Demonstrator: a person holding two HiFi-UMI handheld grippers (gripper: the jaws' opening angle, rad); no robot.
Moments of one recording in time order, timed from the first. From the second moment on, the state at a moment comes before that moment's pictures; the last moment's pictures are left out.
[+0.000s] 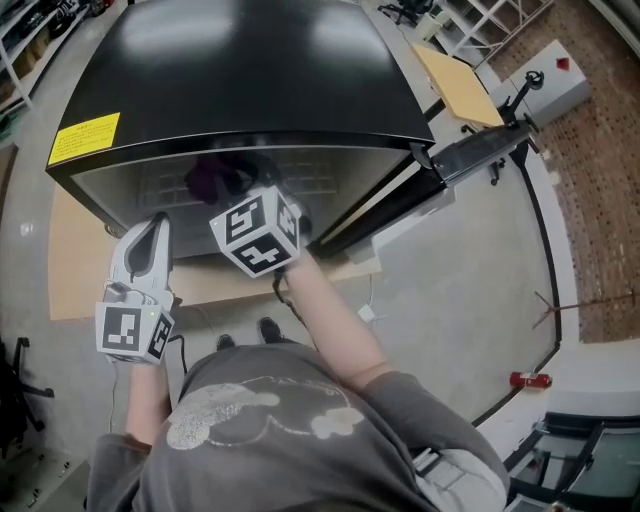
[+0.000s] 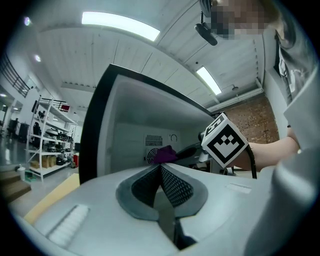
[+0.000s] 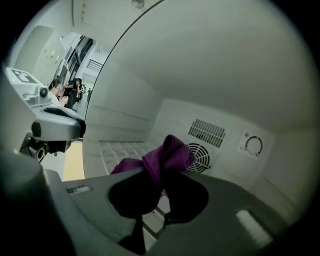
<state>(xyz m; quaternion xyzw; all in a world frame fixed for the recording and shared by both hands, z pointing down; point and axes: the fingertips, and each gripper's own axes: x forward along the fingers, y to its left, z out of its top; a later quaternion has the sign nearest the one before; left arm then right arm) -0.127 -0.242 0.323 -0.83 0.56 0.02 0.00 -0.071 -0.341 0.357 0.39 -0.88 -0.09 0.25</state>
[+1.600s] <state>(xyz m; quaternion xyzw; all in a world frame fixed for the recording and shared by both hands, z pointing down) -0.080 -0.244 0.331 -0.88 0.47 0.01 -0.01 0.128 -0.296 0.314 0.71 -0.70 -0.03 0.05</state>
